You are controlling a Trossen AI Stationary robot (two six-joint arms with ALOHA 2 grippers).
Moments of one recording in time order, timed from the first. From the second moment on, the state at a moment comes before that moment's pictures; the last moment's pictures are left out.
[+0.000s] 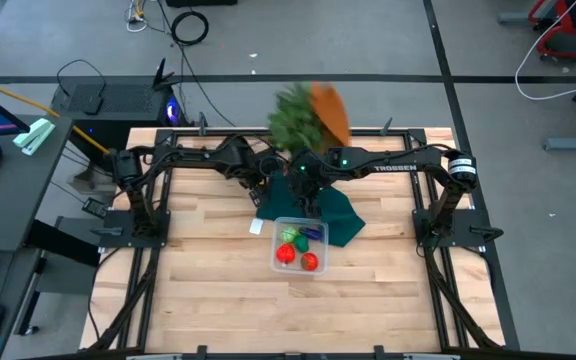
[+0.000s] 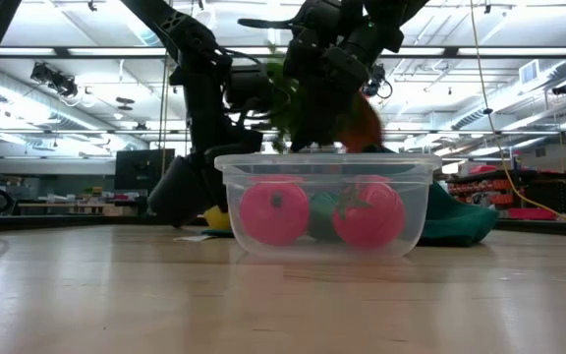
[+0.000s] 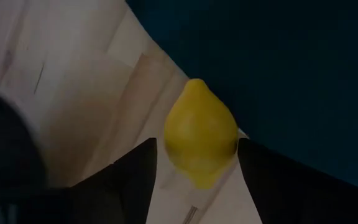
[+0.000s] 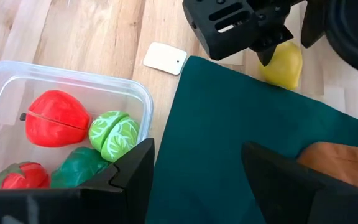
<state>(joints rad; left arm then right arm) 0.34 1.83 1.19 -0.66 -0.14 -0.13 -0.21 1.76 1.38 -0.57 -0.24 -0.25</state>
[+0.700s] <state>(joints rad) 0.36 1.71 1.19 -0.62 -0.05 -0.15 -0.21 1.76 1.38 -0.58 -0.24 -0.26</state>
